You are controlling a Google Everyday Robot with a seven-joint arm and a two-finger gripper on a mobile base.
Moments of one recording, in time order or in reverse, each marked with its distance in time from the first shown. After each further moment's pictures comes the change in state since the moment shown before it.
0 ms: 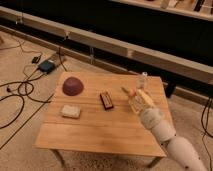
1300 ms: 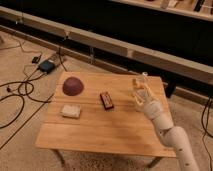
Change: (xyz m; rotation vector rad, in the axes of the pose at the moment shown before) arm -0.064 -0.010 0.034 -0.129 0.111 0.296
